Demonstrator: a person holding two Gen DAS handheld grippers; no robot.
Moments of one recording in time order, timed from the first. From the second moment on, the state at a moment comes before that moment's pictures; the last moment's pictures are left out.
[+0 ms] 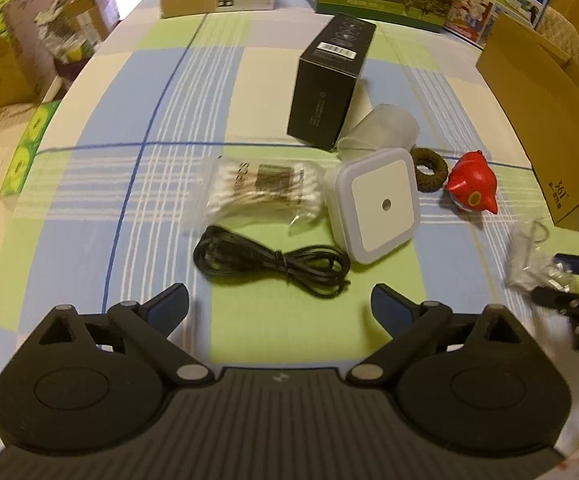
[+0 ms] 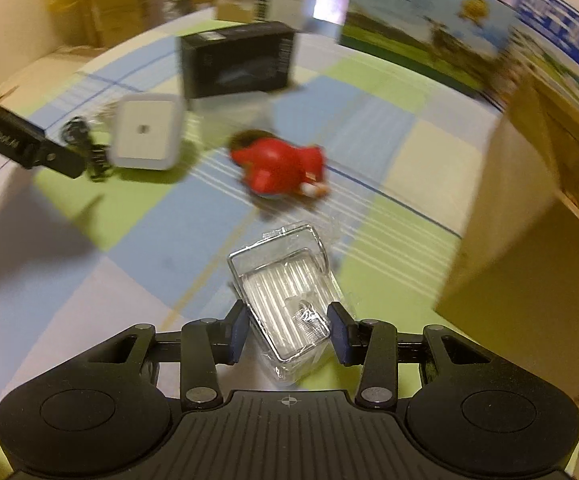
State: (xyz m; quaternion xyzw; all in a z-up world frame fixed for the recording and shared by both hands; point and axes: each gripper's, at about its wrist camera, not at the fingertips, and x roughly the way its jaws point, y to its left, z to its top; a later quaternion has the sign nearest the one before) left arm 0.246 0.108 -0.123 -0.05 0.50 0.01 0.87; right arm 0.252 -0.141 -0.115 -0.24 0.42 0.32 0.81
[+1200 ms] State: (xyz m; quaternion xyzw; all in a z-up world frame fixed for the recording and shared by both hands) left arm 0.234 0.099 -0.130 -0.04 0.52 -0.01 0.85; right arm 0.251 -0.162 -0.105 -0.19 0.44 0.31 0.82
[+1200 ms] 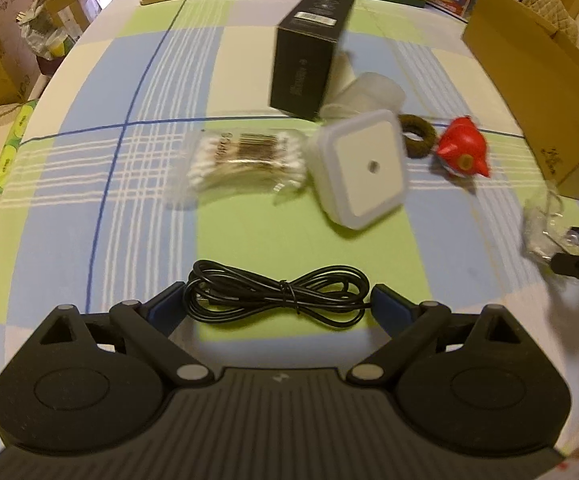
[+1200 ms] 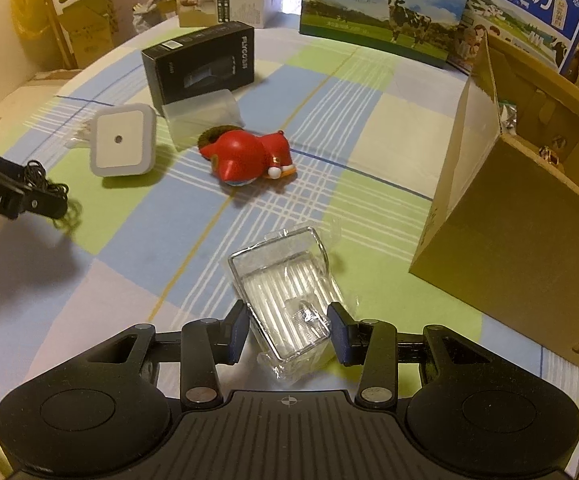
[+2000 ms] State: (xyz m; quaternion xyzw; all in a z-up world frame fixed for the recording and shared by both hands) left arm 0.235 0.002 -0.046 -0.02 0.45 -0.10 0.89; right arm 0.223 -0.212 -0.029 -0.12 0.39 0.34 0.85
